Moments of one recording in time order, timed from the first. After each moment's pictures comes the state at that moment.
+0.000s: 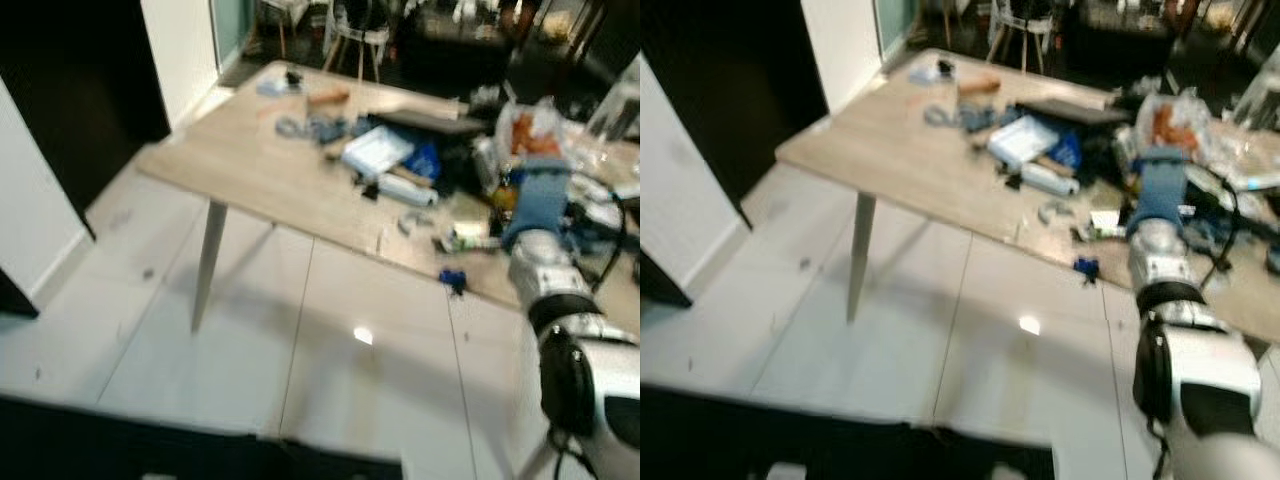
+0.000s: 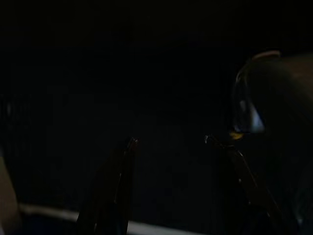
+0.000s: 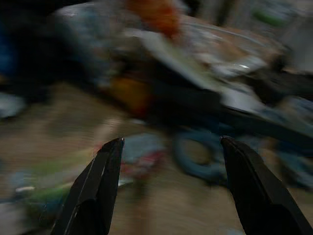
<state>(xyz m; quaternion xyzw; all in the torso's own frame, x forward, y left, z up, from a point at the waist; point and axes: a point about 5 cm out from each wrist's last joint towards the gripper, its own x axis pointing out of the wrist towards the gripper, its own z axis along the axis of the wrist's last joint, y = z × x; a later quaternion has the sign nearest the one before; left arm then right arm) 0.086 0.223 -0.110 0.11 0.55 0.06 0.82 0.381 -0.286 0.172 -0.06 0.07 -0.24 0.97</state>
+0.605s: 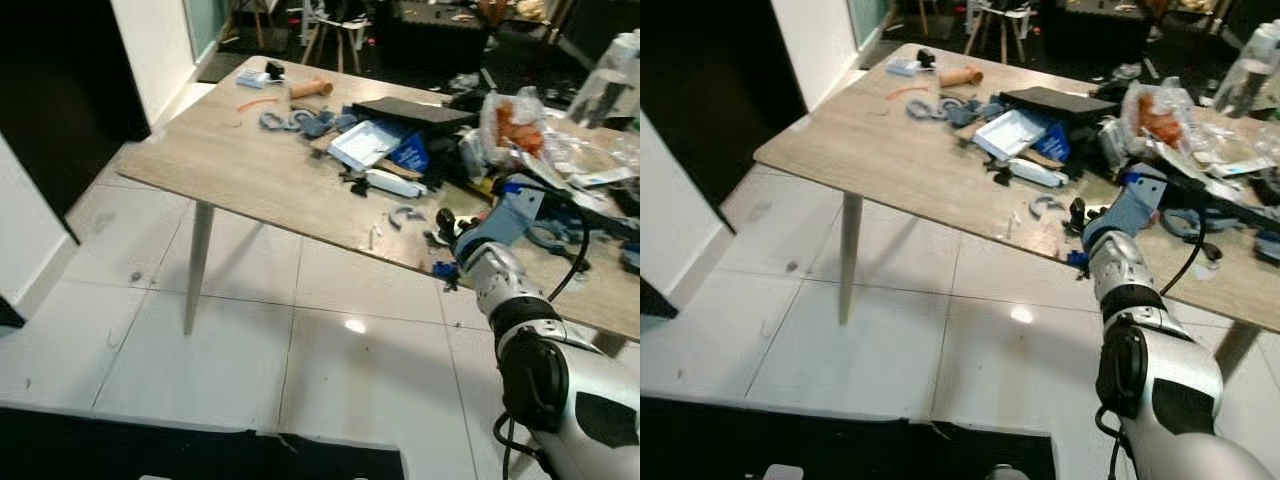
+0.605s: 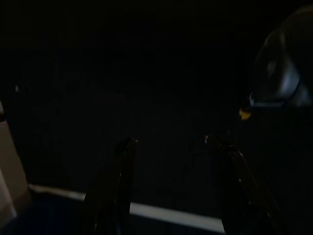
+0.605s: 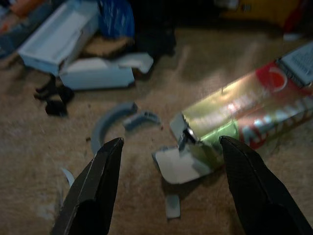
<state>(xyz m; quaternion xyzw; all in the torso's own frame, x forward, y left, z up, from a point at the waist) 0.072 0.223 -0.113 0.11 0.57 0.05 0.81 0.389 -0.231 0.142 0.19 0.10 -0.12 0.97</state>
